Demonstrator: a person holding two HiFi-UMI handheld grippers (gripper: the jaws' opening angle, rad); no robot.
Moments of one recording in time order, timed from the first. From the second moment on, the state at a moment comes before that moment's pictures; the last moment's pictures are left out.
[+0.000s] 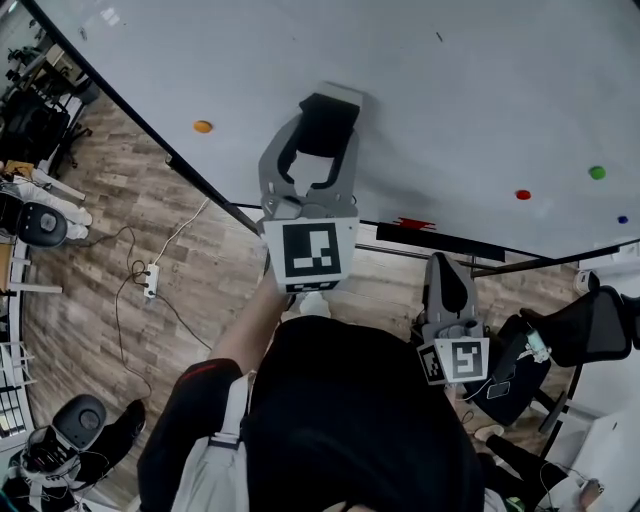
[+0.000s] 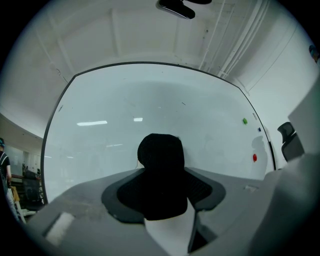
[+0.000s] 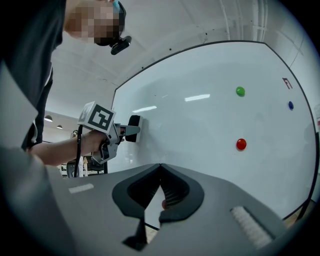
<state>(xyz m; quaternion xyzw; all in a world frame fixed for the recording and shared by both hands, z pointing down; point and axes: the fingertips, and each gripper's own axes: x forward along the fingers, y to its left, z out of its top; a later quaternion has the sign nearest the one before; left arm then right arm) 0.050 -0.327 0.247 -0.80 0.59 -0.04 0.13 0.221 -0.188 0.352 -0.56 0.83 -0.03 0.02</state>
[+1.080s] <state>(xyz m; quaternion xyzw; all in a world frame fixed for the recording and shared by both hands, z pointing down) 0.052 -0.327 0.249 -0.78 0.60 -0.05 0.14 0.220 -0.186 0.360 -0.57 0.82 -0.04 0.03</state>
